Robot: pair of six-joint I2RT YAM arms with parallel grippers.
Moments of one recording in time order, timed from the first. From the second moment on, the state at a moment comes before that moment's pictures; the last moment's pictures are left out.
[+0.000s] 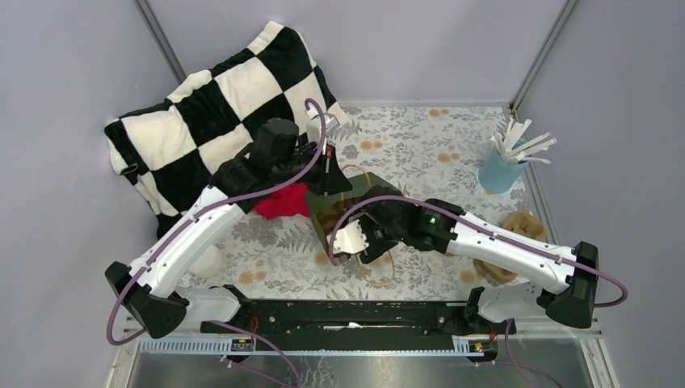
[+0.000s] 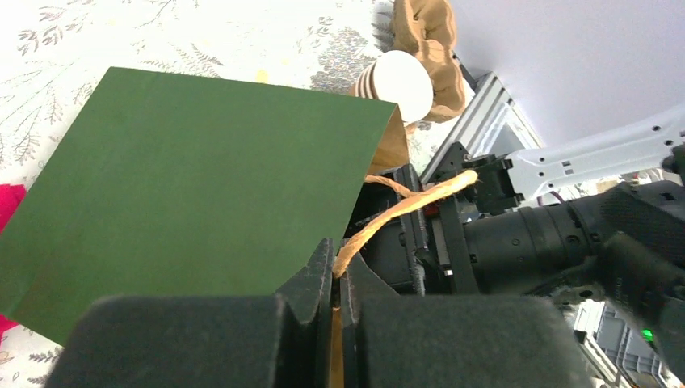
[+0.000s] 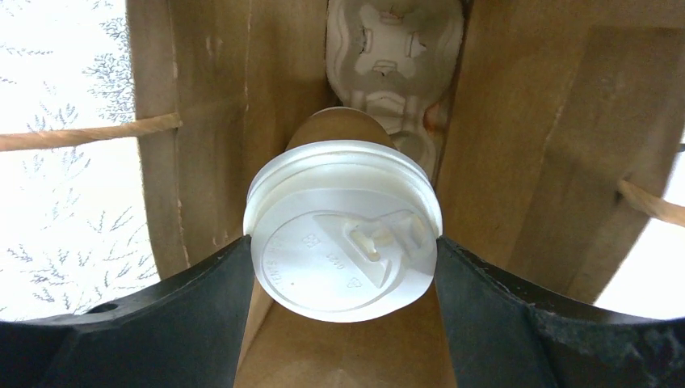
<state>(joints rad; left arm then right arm) -0.67 1.26 1.40 -0.63 0.46 -0.36 1.10 1.29 1.20 -0.79 0.07 -1.04</state>
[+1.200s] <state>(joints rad) -0.67 1.24 1.45 -0.77 0.53 -0.23 1.21 1.34 1.22 -0.79 0.03 -0.99</state>
